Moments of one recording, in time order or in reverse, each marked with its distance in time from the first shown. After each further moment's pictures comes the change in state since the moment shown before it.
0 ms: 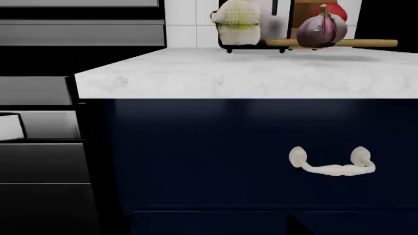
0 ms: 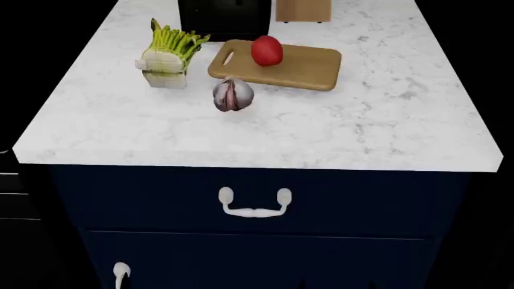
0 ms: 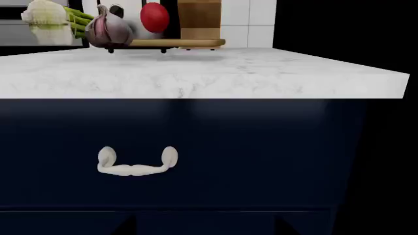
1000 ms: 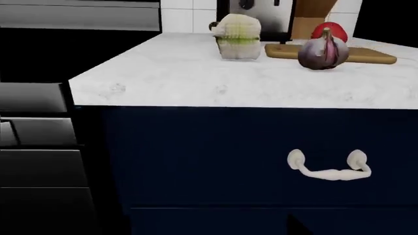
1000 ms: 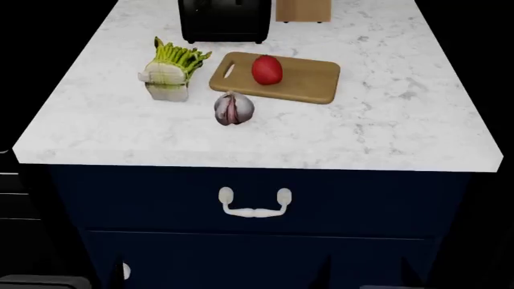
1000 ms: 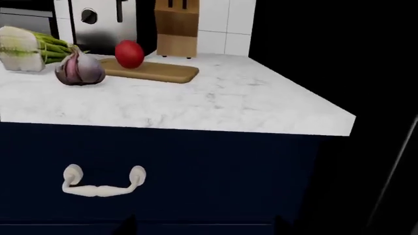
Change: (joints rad) left arm -0.063 -0.122 0.065 0.245 -0.162 -0.387 -0.086; right arm 0.031 0.141 -0.066 -0.376 0.073 0.442 0.165
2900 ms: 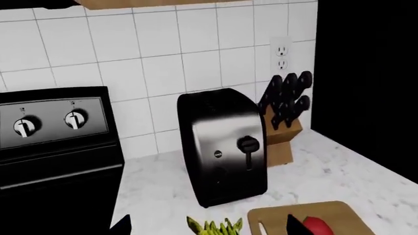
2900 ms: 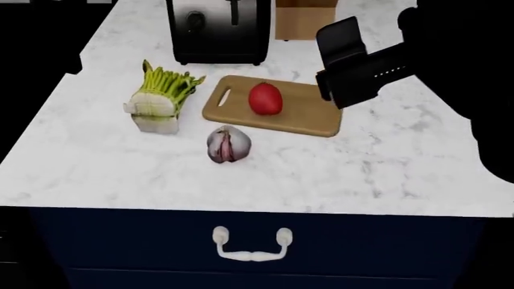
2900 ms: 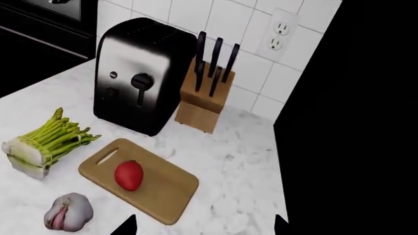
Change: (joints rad) left arm -1.179 -0.191 0.009 -0.055 -0.333 -0.968 0.106; right arm 1.546 0.496 -0.378 0.325 1.409 1.049 0.552
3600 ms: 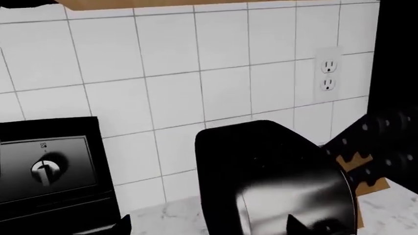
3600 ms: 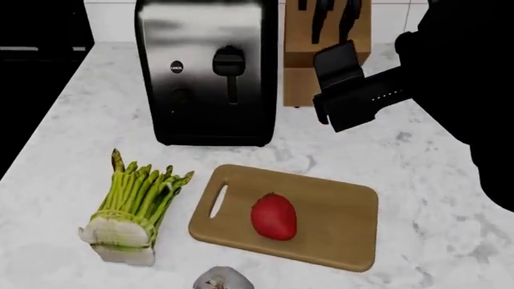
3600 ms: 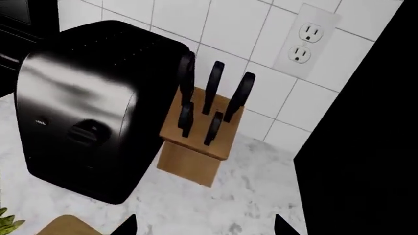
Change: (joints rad) left arm -0.038 -0.001 -0.021 0.027 -0.034 -0.035 -0.019; right arm -0.026 0.045 -0.026 -0.029 0.169 -0.032 0.116
